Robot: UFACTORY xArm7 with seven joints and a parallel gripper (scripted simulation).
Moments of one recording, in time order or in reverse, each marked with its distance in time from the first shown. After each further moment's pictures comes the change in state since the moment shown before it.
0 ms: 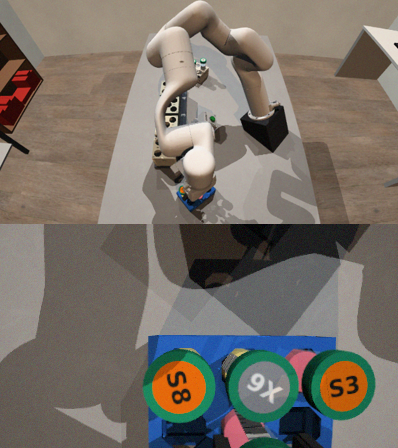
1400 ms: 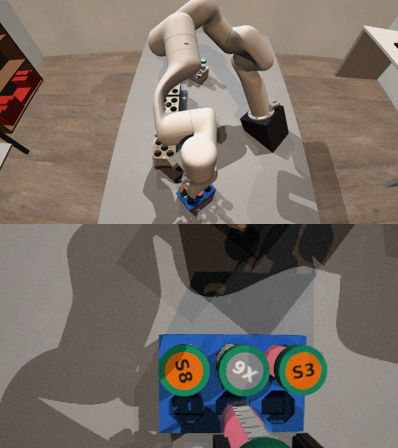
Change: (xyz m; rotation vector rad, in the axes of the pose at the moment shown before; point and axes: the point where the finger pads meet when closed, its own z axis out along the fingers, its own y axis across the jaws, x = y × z) arm 0.000 0.000 -0.059 0.000 0.000 0.000
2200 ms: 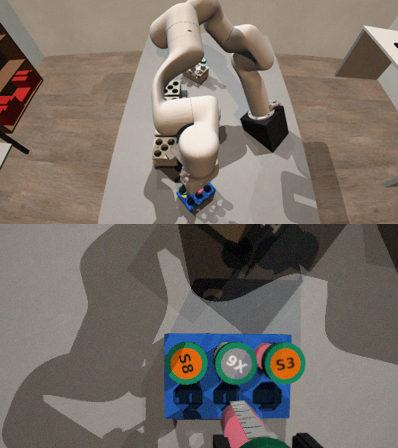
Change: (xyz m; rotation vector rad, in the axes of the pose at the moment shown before) arm 0.000 0.000 -0.043 0.001 -0.001 0.000
